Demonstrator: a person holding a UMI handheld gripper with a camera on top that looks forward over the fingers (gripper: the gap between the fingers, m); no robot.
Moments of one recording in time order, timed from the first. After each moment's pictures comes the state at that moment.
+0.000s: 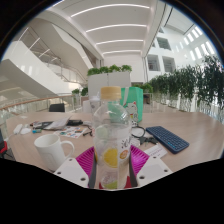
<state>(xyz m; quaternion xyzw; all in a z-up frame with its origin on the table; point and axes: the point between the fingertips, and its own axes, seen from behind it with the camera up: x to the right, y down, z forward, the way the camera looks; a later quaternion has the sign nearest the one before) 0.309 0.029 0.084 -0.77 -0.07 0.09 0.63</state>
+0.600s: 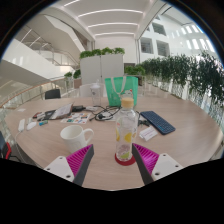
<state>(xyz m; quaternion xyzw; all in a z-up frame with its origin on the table) 0.288 -0.097 0.116 -0.84 -0.04 0.05 0.54</state>
